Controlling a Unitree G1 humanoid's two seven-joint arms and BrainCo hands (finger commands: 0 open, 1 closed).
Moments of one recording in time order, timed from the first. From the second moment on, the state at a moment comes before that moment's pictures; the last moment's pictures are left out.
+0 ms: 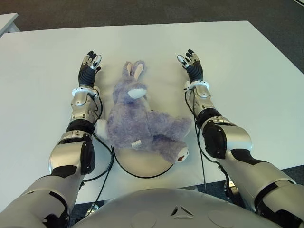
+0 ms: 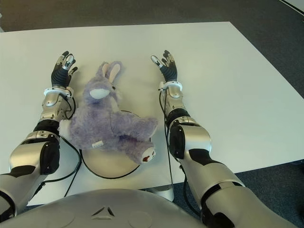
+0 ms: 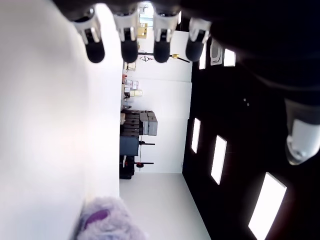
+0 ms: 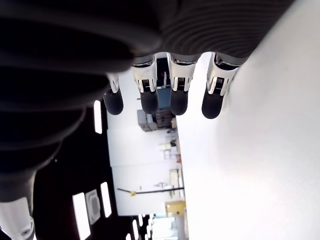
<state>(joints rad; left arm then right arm) -0.60 0.24 0.29 1.02 -0.20 -0.38 -0.14 -0.90 -0.05 -0.29 1.31 -0.03 -0.42 -0.04</state>
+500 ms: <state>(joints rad) -0.60 0.24 0.30 1.02 -0.20 -0.38 -0.15 -0.90 -0.05 -0.29 1.31 -0.03 -0.42 -0.04</state>
